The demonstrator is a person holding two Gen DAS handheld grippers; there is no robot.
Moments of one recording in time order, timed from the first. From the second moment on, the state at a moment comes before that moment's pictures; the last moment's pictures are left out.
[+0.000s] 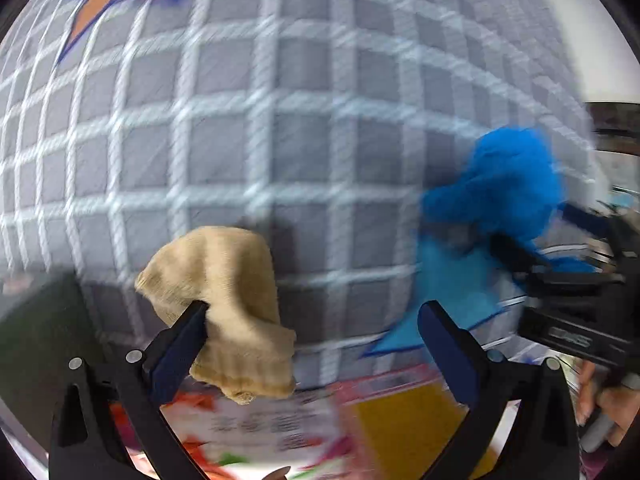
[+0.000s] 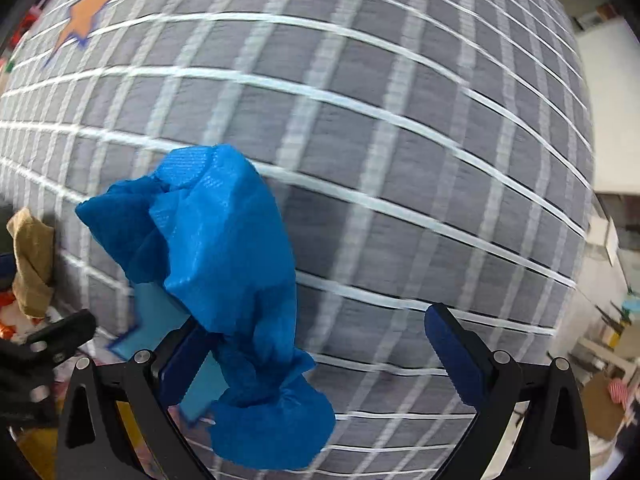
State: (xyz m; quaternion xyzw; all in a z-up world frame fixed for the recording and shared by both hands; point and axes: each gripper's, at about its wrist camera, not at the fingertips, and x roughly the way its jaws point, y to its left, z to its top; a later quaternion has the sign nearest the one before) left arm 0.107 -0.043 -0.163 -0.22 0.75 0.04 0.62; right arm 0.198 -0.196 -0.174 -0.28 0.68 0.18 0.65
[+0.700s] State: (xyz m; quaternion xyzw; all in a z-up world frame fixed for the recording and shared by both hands) left arm 0.049 -0.025 -0.201 -0.15 0.76 0.11 0.63; right arm 0.260 -0.209 -0.172 -0.21 0.69 0.18 0.67
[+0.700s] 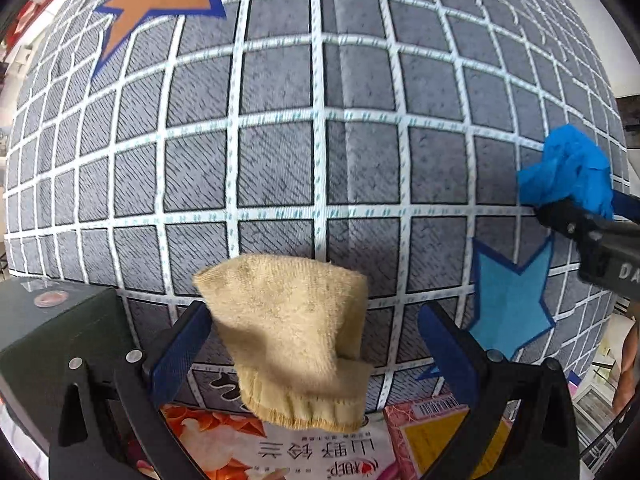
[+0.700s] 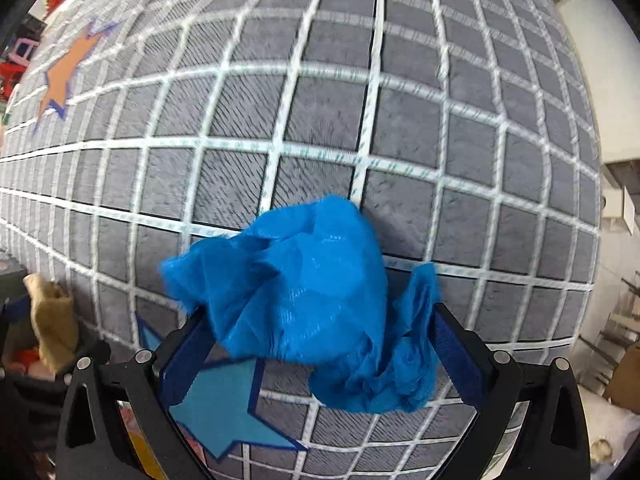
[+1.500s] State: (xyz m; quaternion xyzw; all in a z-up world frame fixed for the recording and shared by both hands) left arm 0.094 -0.041 -0.142 -0.09 0.71 0.07 0.69; right arm 0.200 -0.201 -0.132 -0.14 0.67 0.18 0.70
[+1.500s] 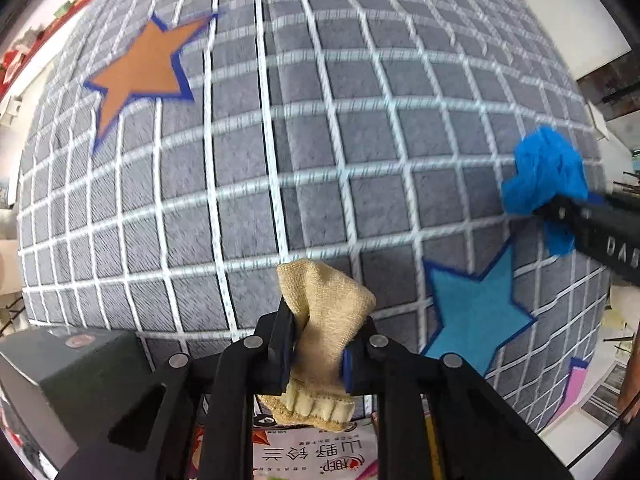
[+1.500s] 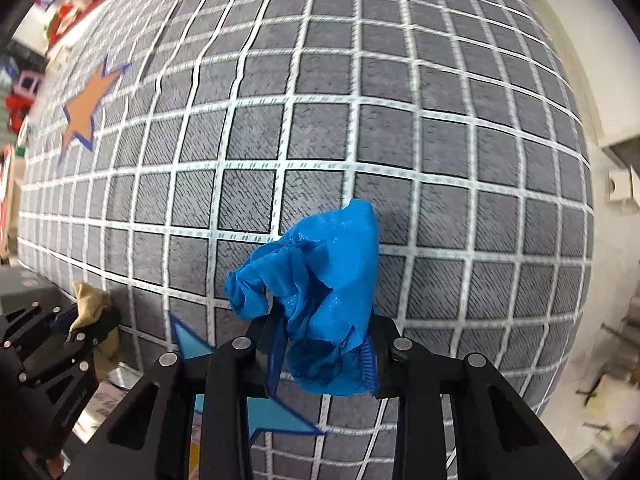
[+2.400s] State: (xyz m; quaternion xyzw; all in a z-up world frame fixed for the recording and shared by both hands) left arm 0.045 -0.161 0.045 0.02 0.57 -0.10 0.81; right arm 0.077 -0.290 0.002 -0.02 0.63 0.12 0.77
